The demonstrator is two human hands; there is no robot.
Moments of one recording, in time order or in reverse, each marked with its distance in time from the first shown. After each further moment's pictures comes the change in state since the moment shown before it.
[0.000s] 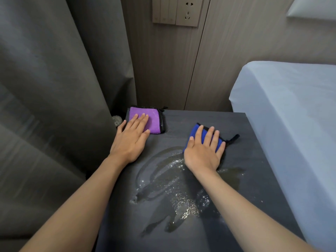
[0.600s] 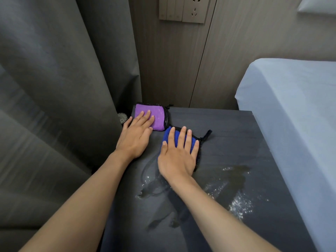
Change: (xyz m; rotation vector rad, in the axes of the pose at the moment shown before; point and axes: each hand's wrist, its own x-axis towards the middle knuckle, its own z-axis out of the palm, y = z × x) left_hand 0.002 -0.002 0.000 -0.036 0.013 -0.001; right_hand -0.047 -0.061 0.020 -0.002 -0.008 -0.233
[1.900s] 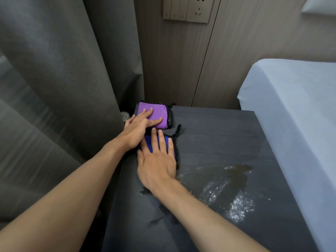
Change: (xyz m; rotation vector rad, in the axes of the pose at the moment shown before) left_hand 0.002 0.006 -0.027 -0.399 -0.232 -0.090; right_hand -0.021 -0.039 0.015 -0.015 -0.023 -0.355
